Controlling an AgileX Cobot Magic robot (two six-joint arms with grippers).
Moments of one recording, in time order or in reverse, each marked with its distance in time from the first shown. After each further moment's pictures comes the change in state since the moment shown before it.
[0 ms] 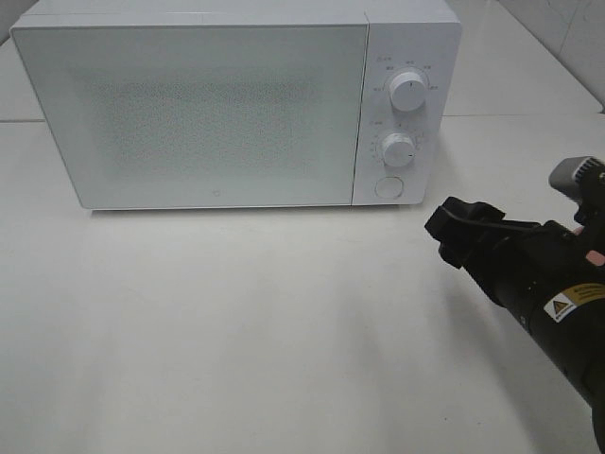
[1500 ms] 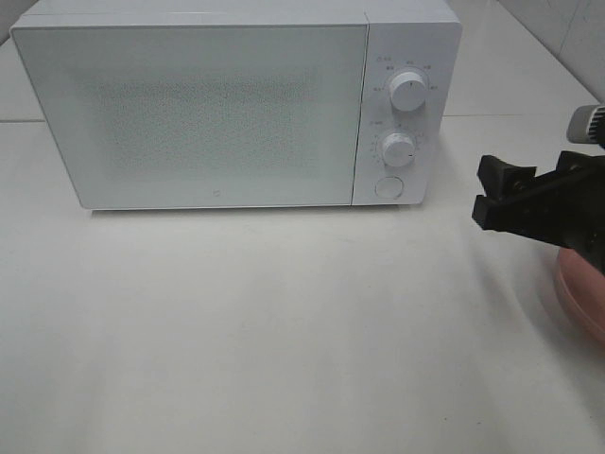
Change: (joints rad) left arm 0.000 0.000 0.000 0.000 0.000 0.000; right arm -0.427 -0.198 0.003 -0.450 0.175 -0.556
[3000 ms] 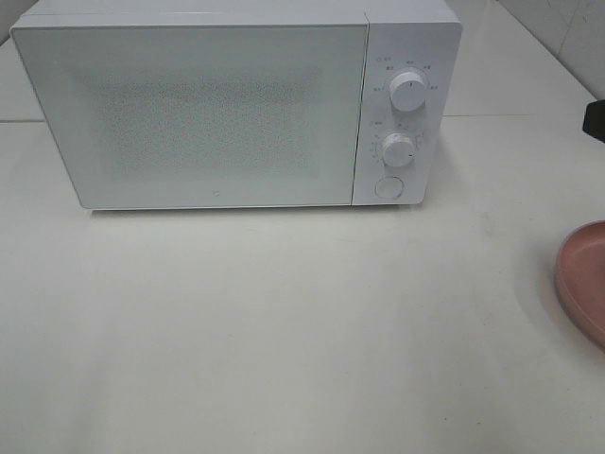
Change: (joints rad) left arm 0.000 0.000 0.000 0.000 0.000 0.000; right arm -0.328 -0.572 -0.270 -0.257 1.102 0.080
